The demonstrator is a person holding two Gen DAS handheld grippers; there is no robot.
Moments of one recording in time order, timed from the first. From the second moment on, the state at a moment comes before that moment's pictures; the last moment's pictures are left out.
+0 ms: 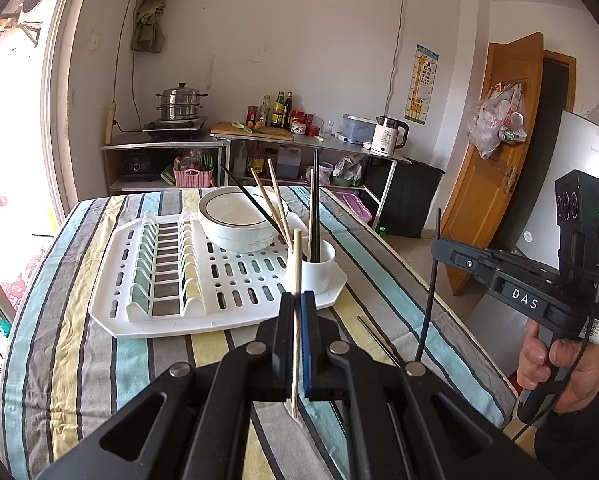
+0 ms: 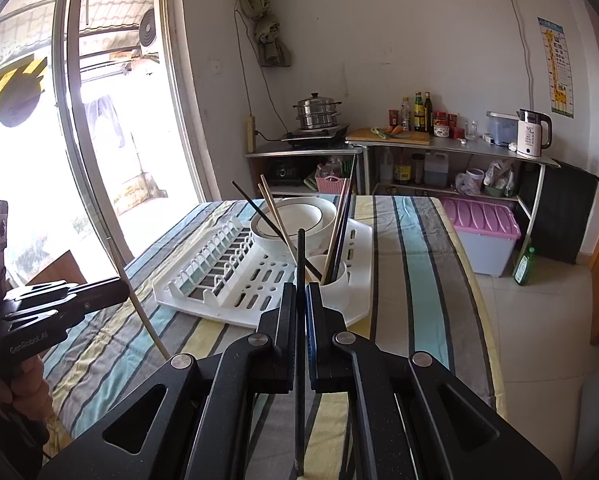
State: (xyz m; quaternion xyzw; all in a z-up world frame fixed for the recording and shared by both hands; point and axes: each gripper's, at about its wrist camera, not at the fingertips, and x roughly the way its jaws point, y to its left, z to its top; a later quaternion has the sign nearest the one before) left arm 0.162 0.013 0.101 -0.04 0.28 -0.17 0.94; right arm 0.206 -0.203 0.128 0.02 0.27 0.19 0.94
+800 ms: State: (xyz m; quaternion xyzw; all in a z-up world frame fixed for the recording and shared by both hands) left arm 0.268 -0.033 0.177 -0.04 0.25 -0.19 0.95; right arm 0.271 -0.216 0.202 0.03 0.20 0.17 0.96
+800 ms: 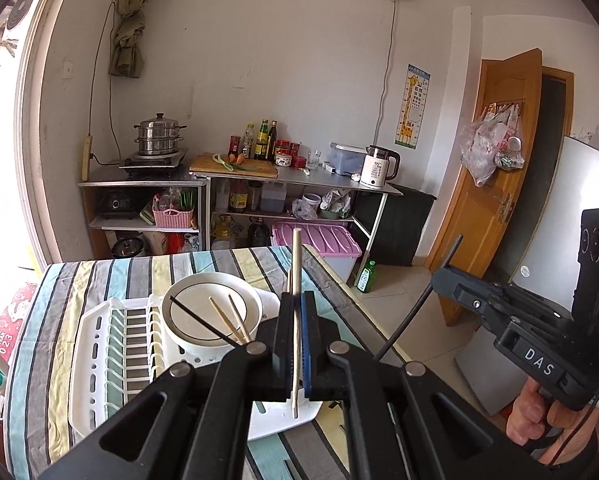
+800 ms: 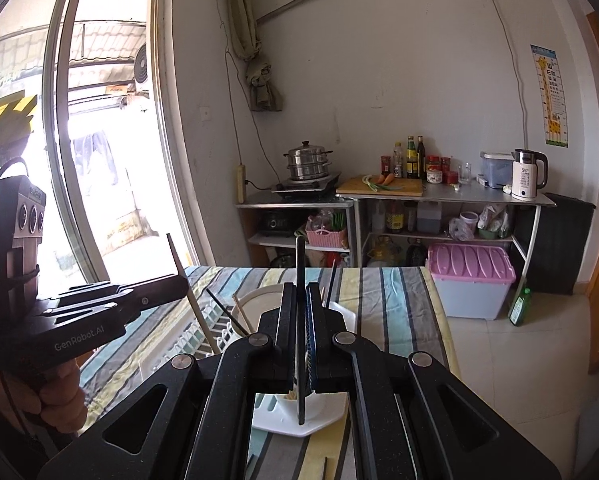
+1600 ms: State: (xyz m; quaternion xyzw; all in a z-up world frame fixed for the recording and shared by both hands) left arm 0.342 -0.044 0.118 -0.05 0.31 -0.18 0.93; right arm 0.337 -0.209 0.166 0.05 0.24 0.17 0.96
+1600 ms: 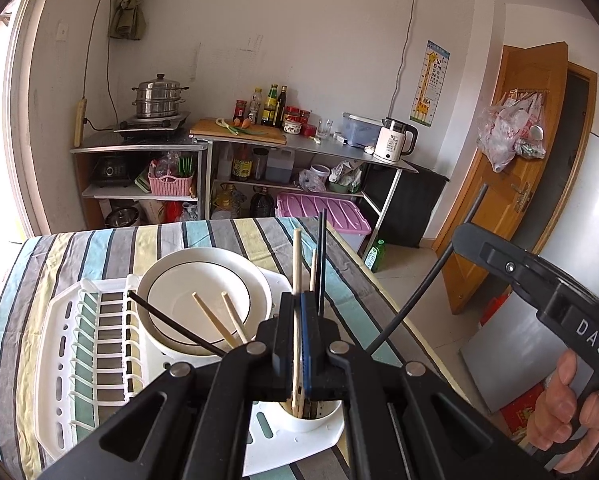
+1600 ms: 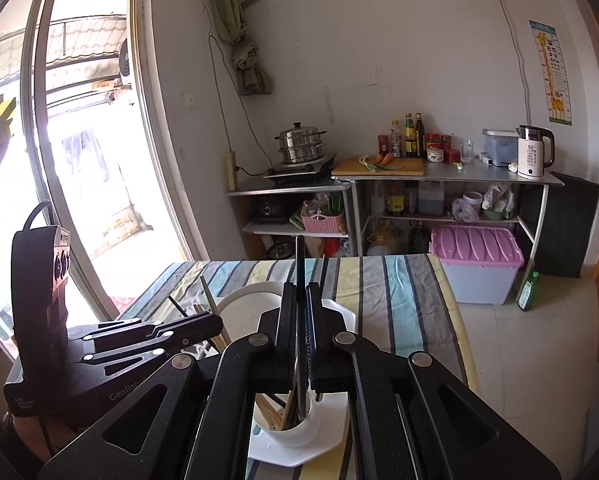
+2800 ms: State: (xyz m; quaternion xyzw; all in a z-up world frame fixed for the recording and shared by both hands) left arm 0.284 -0.017 0.086 -0.05 0.31 -0.12 0.94; right arm 0.290 -0.236 0.135 0.07 0.27 0.17 0.95
